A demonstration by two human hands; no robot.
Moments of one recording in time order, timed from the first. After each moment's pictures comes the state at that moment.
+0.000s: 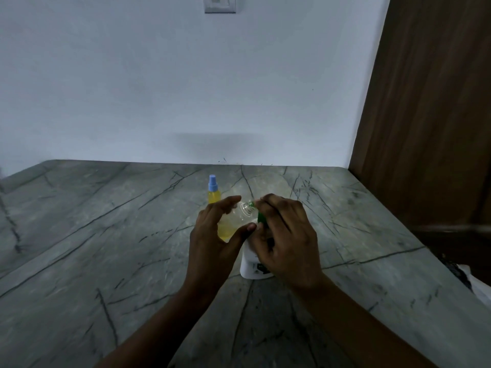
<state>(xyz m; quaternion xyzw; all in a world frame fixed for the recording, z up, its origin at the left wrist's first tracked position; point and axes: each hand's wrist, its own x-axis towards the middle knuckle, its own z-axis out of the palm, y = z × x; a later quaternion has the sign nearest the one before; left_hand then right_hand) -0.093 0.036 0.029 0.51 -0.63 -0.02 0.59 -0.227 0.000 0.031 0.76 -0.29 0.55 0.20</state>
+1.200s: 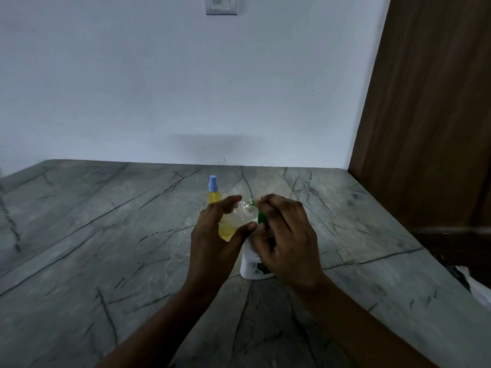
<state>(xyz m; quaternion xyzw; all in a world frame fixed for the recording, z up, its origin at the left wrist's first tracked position) -0.095 0.037 0.030 0.50 -0.62 -0.03 0.60 -0.227 -0.003 0.027 0.76 -0.29 0.56 0.19</state>
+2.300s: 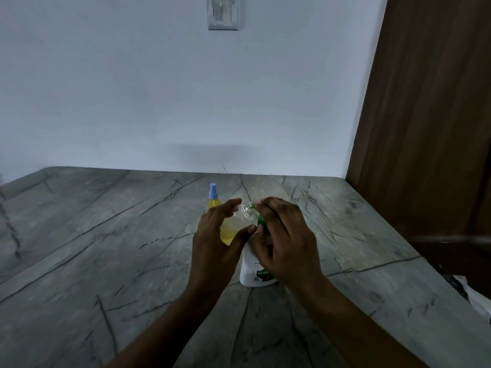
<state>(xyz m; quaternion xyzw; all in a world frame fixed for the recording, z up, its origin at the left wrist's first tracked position) -0.098 0.038 0.035 0.50 -0.62 -0.02 0.60 -0.228 -0.001 0.037 0.76 -0.29 0.53 0.23</state>
